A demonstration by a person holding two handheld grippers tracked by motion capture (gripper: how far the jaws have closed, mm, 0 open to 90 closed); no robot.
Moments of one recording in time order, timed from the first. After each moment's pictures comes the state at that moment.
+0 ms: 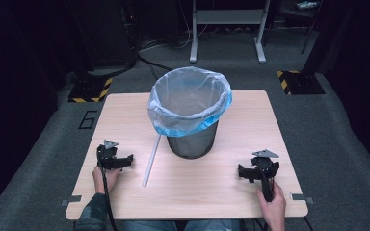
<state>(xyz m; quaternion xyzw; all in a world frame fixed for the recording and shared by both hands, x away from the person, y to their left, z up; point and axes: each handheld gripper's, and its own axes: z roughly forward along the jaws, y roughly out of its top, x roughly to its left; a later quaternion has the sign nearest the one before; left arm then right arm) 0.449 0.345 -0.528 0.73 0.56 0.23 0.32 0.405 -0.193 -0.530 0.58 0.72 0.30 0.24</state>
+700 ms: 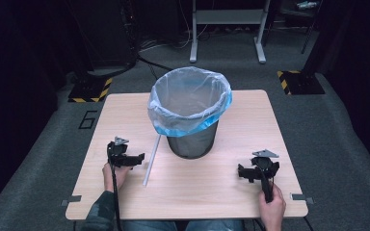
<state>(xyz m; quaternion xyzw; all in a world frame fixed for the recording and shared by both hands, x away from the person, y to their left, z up) 0.453 0.303 -0.513 0.75 0.54 0.19 0.34 0.406 -0.192 -0.529 0.58 0.72 0.30 0.24</state>
